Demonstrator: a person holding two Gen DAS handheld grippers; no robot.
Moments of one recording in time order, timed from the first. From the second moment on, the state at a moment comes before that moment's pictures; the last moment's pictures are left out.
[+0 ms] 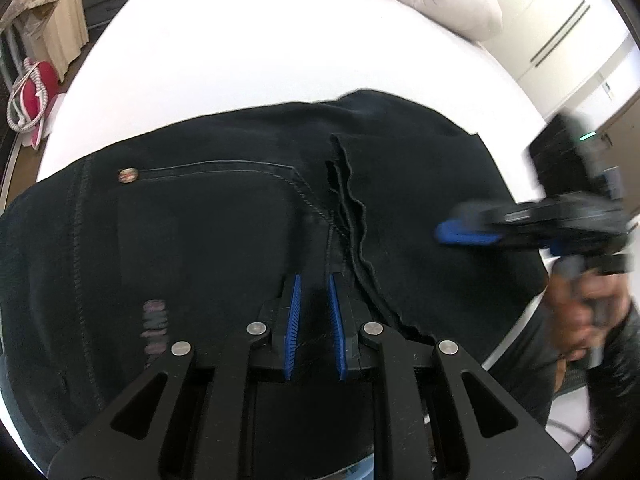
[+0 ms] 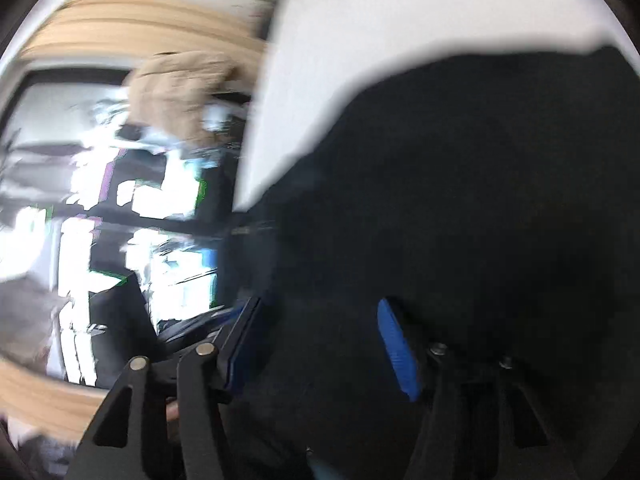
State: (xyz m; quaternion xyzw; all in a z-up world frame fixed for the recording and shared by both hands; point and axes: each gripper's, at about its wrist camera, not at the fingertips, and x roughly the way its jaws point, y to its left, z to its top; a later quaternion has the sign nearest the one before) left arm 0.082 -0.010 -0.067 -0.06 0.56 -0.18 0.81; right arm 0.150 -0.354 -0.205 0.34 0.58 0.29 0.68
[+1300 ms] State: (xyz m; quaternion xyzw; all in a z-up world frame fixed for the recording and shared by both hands) left arm -0.030 0.224 -0.151 -0.62 0.40 -0.05 0.67; right arm 0.163 -0.286 -0.188 0.34 0.58 0.35 0.65
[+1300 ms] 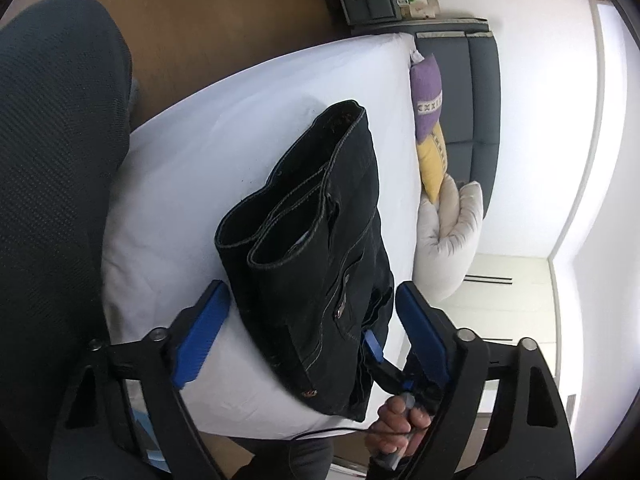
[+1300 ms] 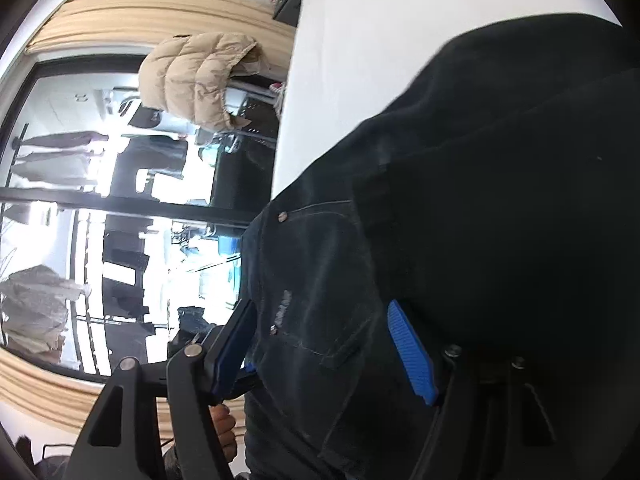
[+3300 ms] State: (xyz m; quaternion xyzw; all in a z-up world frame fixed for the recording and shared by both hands) left arm 0.059 -0.202 -0.043 0.07 0.43 -0.30 0.85; right arm 0.145 -0.389 -0.099 0.19 0.56 0.31 0.75
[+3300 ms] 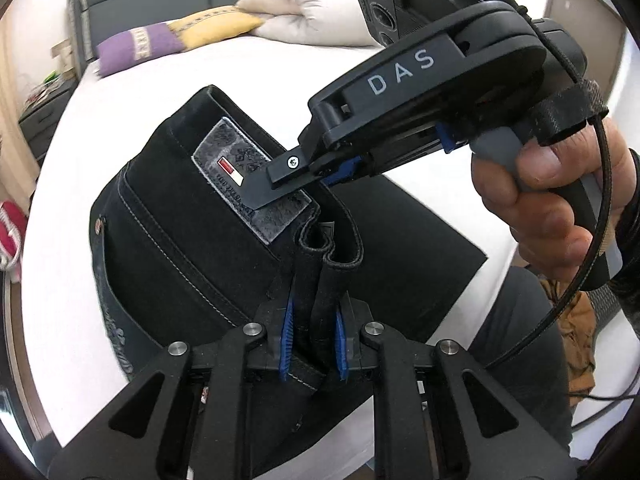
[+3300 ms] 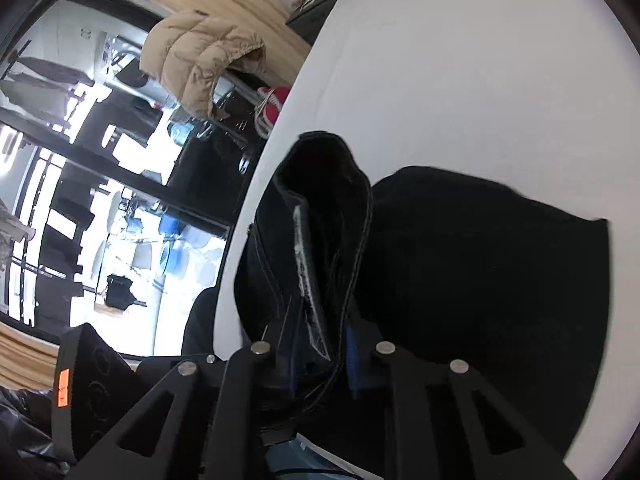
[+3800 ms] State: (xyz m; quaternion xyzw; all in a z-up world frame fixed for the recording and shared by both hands) left arm 0.068 -0.350 -0.071 0.13 0.44 -0.38 0.80; right arm 0.149 -0.509 -0.127 0.24 0.57 0.24 0.75
